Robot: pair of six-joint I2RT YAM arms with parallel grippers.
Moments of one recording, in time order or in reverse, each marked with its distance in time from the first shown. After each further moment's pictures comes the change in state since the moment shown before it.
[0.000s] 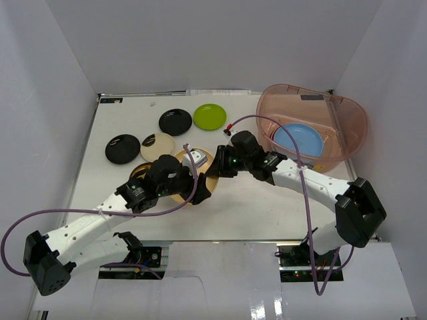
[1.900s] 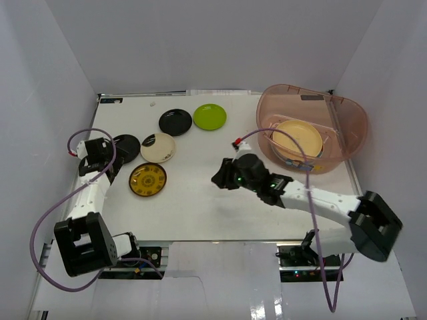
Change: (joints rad) left arm 1.067 0.209 -0.023 0.010 -0.341 -0.597; right arm 0.064 -0.248 -0.303 0.235 0.336 -0.106
